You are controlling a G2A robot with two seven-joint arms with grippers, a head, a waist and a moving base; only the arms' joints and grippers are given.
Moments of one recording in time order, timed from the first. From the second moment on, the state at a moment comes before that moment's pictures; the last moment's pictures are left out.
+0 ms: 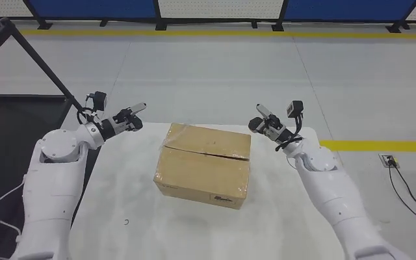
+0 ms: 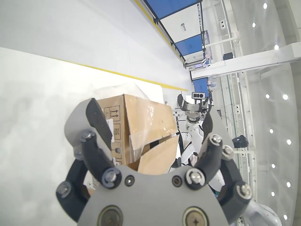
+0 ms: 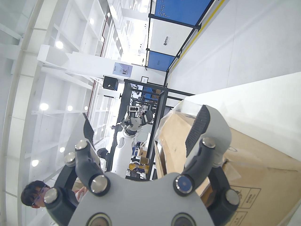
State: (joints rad) left arm 0.40 -1.18 -1.52 -0.83 0.08 -0.24 -1.04; right arm -0.40 -1.32 1.11 -0.65 0.46 -0.50 0.74
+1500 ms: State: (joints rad) left arm 0.18 -1.38 -1.10 -0.42 0.10 -0.35 -0.60; right arm -0.80 -1.22 1.37 -1.15 0.34 -0.42 0.66
